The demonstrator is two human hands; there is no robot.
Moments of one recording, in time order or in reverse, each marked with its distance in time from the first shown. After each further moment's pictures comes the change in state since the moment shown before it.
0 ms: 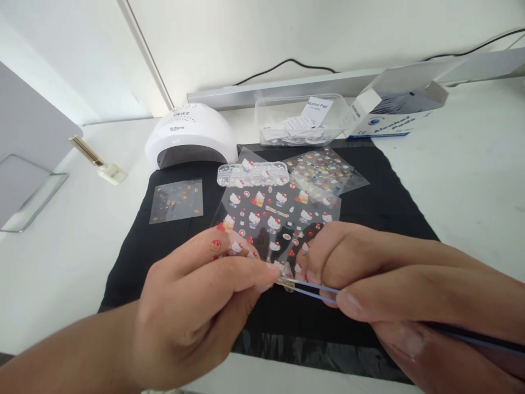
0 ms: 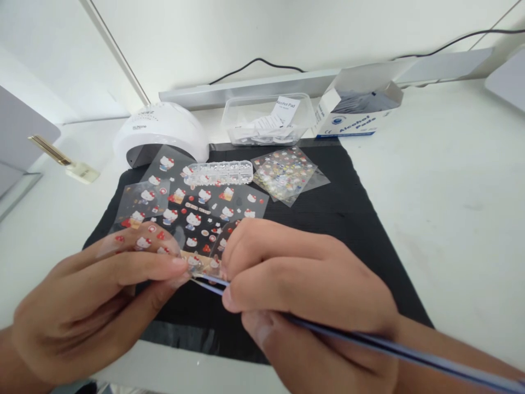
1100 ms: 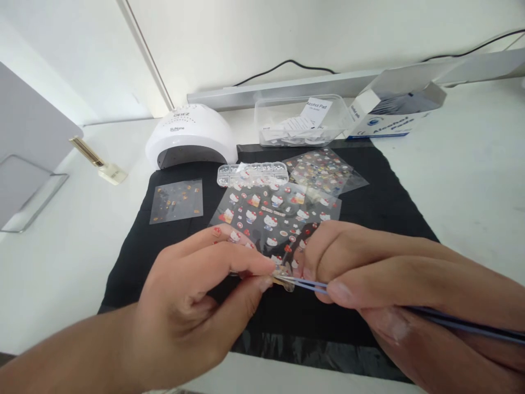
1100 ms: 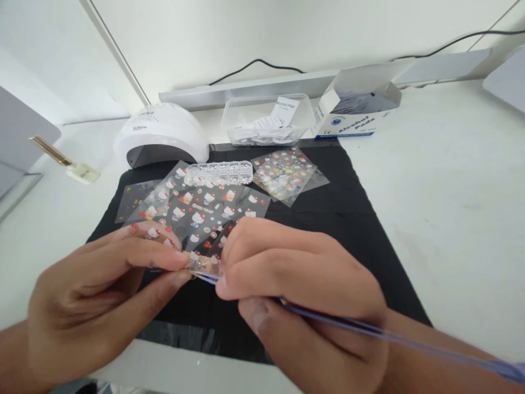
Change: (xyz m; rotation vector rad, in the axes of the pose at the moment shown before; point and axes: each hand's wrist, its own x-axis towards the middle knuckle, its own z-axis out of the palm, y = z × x) left_hand 0.002 0.009 0.011 -0.222 0.128 -0.200; right_hand -0.008 0.007 -0.003 0.035 0.016 0.049
